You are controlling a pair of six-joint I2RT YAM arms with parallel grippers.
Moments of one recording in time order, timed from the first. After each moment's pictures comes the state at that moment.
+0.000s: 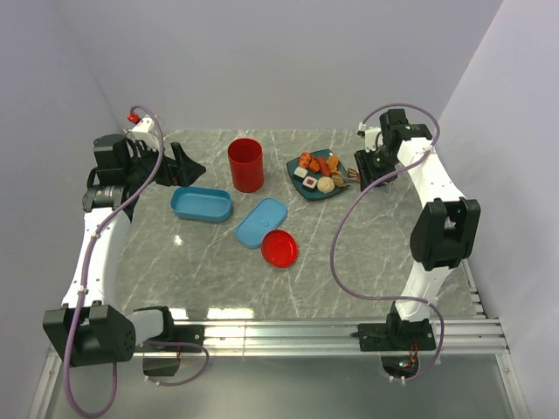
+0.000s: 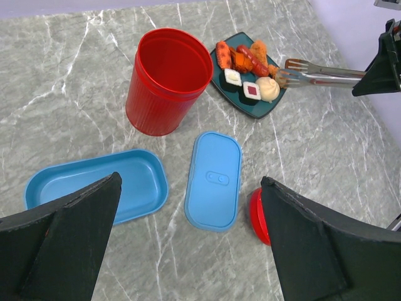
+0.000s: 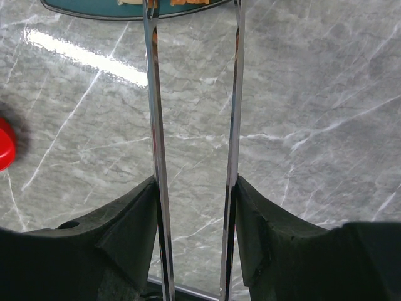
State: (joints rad) left arm 0.10 1.18 1.16 -0.38 0.68 -0.12; right arm 0.06 1.85 1.73 -1.10 -0.18 -0.25
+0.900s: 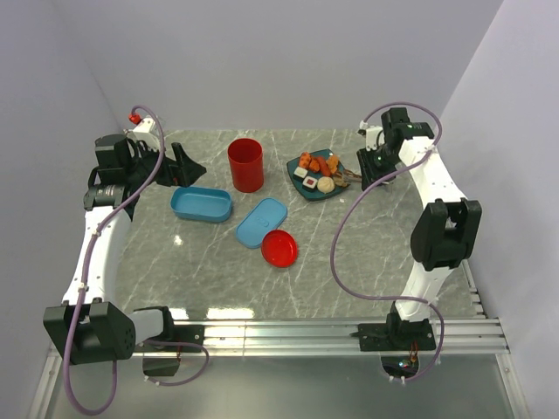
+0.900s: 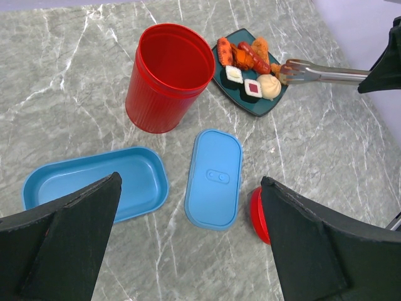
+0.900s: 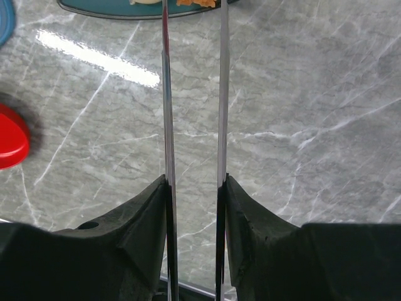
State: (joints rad) left arm 0.10 1.19 1.16 -0.38 0.68 -0.12; right arm 0.06 1.85 1.74 -1.13 -0.21 -0.24
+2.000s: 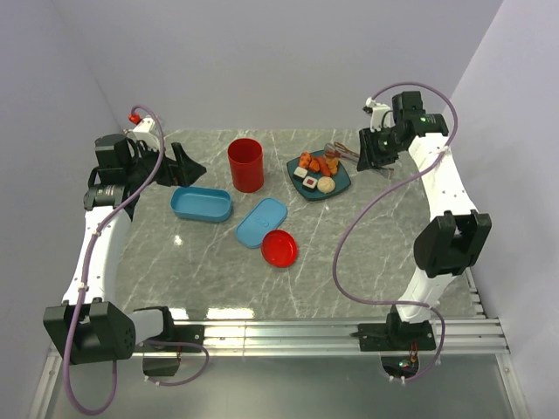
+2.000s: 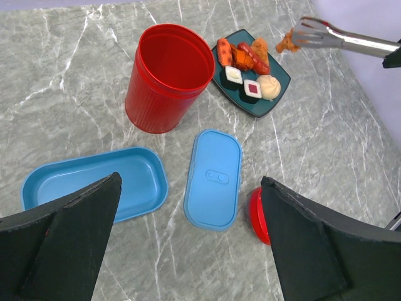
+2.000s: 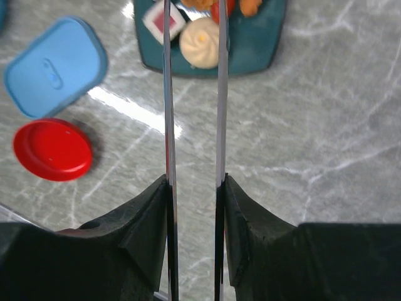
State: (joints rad) left arm 0.10 1.19 1.16 -0.38 0.68 -0.12; right arm 0.05 1.78 1.86 -1.11 -0.36 -0.20
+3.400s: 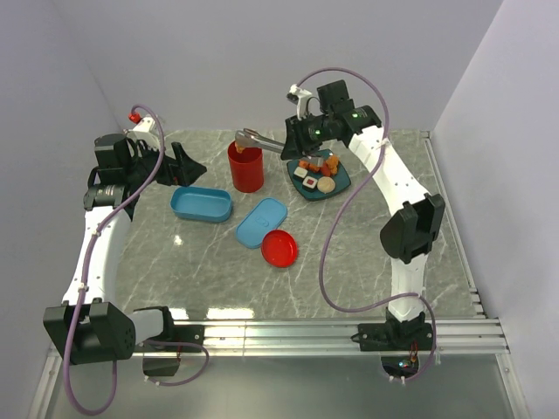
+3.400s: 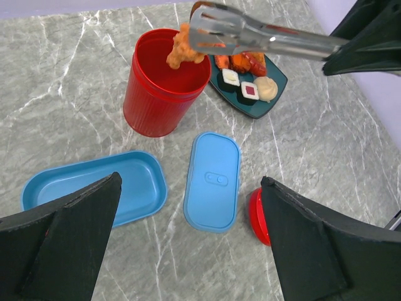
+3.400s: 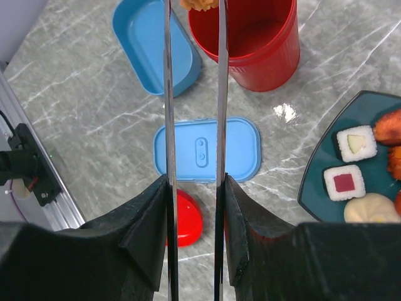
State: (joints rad) left arm 0.10 1.19 1.16 -0.37 0.70 -0.12; right arm 0.41 2.00 2.15 -0.92 -0.59 -0.05
